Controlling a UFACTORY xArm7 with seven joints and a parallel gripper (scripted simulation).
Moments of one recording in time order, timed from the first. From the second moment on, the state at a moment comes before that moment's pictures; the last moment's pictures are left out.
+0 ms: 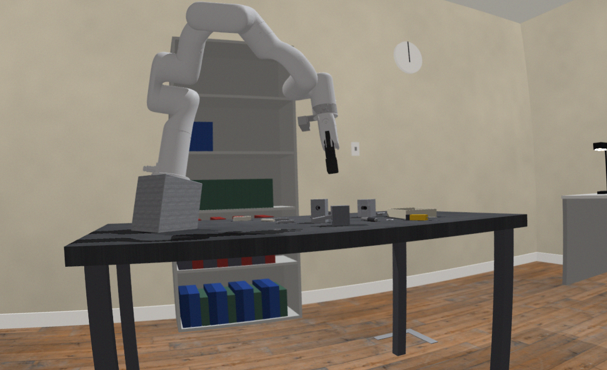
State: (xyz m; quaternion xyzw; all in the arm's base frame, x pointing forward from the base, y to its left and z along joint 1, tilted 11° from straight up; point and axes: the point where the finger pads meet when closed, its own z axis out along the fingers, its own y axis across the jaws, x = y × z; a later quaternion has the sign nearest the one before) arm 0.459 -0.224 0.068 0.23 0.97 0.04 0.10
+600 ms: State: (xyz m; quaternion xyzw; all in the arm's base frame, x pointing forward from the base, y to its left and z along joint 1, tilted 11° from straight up) arm 0.460 -0.234 0.074 0.24 0.96 0.03 0.11
